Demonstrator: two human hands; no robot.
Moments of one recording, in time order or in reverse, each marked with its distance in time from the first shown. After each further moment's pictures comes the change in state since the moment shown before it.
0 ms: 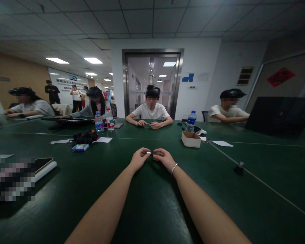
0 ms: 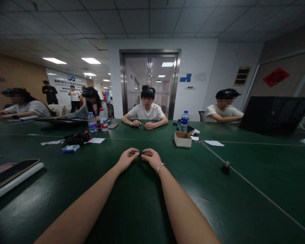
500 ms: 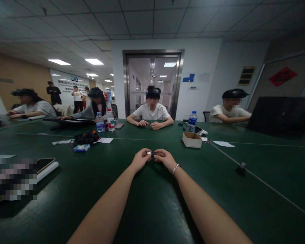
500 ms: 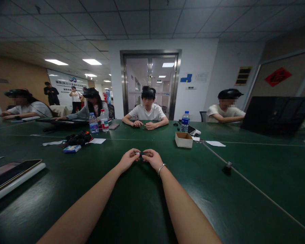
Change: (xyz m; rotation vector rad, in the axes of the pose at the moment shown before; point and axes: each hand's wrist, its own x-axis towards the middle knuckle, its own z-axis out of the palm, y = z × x) left_hand 0.002 -0.005 0.005 -0.177 -0.083 -0.023; right_hand 0.000 -0.001 -0.001 0.016 -0.018 -0.001
